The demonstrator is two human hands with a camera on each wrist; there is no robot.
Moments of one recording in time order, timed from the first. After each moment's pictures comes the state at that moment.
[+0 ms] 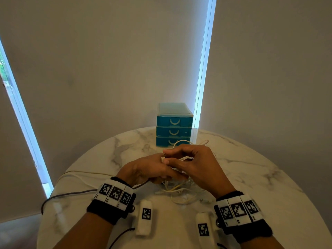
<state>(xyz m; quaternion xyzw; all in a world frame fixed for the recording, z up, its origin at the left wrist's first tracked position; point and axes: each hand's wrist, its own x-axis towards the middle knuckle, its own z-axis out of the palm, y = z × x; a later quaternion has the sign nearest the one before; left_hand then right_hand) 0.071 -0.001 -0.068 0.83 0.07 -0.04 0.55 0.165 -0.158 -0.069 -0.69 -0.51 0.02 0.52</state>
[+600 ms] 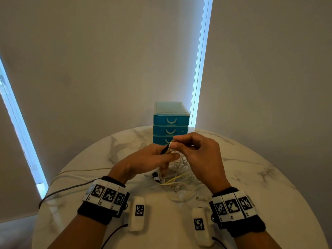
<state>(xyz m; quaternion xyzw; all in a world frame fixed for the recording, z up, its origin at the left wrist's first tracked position) 0.068 0.008 -0.061 0.88 0.07 0.08 0.46 0.173 -0.158 -0.069 -0.65 -0.43 -0.07 0.62</state>
